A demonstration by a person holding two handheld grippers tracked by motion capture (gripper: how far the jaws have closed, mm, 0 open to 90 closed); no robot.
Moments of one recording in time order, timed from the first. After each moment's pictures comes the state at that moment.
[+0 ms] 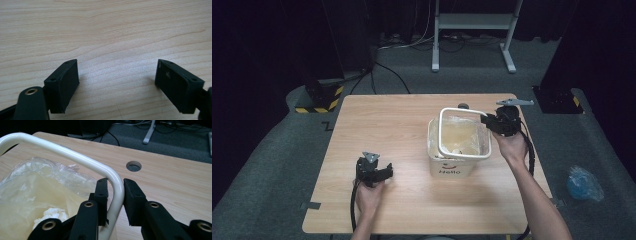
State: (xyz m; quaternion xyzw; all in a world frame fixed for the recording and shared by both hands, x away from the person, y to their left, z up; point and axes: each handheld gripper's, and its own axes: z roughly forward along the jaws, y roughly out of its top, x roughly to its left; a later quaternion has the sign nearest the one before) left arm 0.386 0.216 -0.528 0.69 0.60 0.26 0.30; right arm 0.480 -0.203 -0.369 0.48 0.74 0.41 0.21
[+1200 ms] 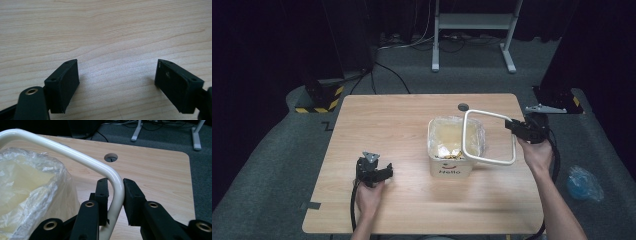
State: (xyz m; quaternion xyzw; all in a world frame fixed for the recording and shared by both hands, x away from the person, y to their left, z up) left arm 0.385 0.216 -0.527 0.69 0.60 0.26 0.30; right arm 0.458 -0.272 -0.369 0.51 0.72 0.41 0.22
